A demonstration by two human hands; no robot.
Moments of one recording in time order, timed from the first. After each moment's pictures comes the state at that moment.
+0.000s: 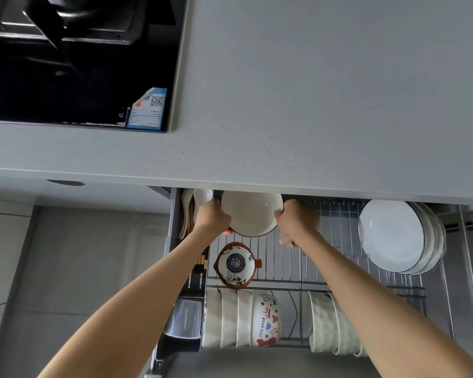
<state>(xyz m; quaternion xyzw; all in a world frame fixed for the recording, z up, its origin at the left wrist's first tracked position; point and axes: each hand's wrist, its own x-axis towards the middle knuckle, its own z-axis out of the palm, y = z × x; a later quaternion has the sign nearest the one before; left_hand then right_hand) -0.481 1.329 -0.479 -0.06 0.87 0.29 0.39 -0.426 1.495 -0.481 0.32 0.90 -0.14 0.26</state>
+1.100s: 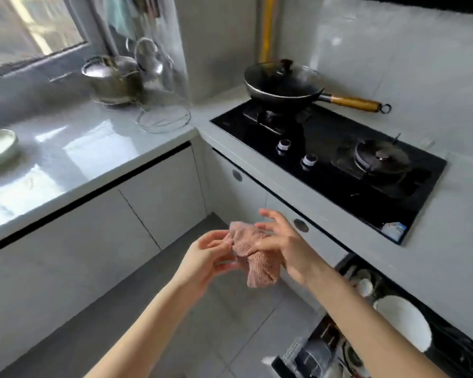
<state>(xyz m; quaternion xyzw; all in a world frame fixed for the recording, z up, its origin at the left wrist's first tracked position) -0.271 0.945 -0.178 -0.28 0.53 0.80 0.02 -0.362 1.097 -0.155 -0.11 0.68 -0.62 0.37</state>
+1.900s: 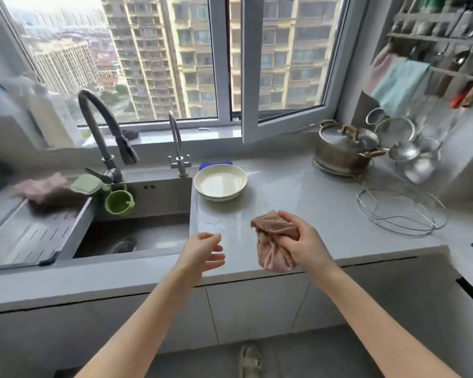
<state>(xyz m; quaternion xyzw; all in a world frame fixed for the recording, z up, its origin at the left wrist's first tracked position) -0.133 0.407 -0.157 -0.53 0.49 0.64 -0.24 -0.307 0.523 -0.129 -0.39 0.67 -0.53 0.34</state>
